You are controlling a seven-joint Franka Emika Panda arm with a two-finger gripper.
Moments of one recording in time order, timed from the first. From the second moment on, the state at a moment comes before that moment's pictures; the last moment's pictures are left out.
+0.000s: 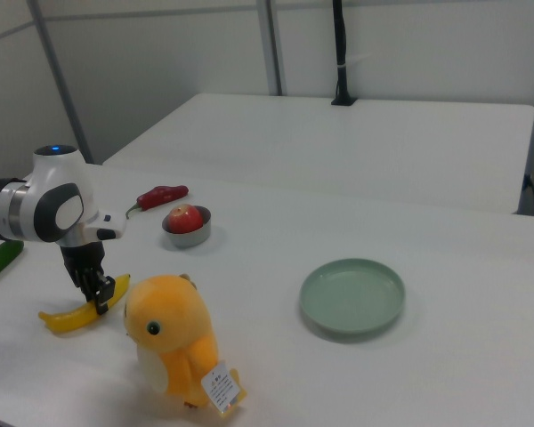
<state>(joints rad) 0.27 0.18 0.11 -2.16 0.07 2.29 0.47</state>
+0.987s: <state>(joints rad) 0.21 0.11 0.10 -1.82 0.06 1.90 0.44</state>
